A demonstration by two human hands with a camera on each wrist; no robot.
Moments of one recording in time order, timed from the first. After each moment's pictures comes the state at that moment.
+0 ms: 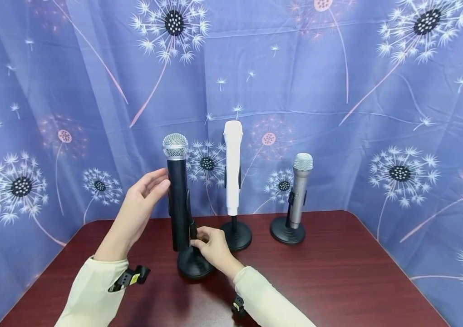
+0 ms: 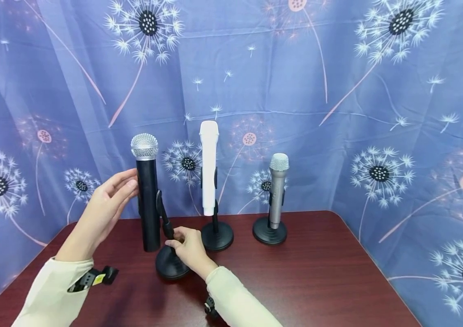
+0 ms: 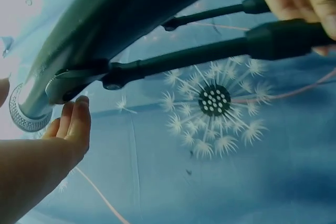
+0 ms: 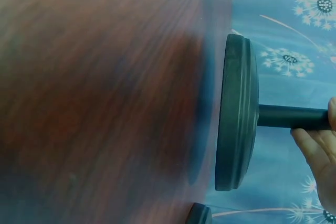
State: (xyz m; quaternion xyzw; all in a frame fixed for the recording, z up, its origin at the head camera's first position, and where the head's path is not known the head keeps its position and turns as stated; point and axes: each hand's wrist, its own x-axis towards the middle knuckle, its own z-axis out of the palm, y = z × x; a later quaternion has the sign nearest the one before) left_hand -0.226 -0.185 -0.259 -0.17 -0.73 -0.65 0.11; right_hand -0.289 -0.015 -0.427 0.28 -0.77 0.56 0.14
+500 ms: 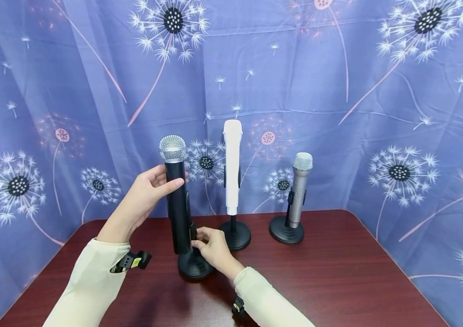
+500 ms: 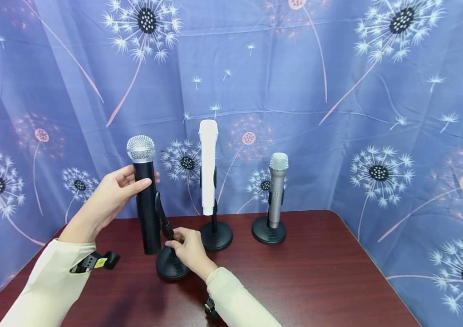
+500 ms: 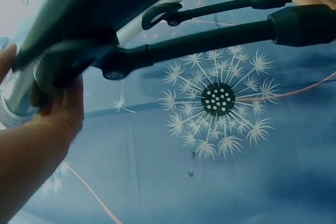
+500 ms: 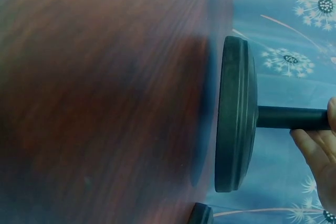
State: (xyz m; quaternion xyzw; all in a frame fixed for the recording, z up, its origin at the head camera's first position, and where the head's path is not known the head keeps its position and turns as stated) left_hand -0.247 -0.178 -0.241 -0.21 -0.73 -0.65 0.05; right_hand -0.287 -0.013 -0.428 0.29 -0.76 0.56 0.13
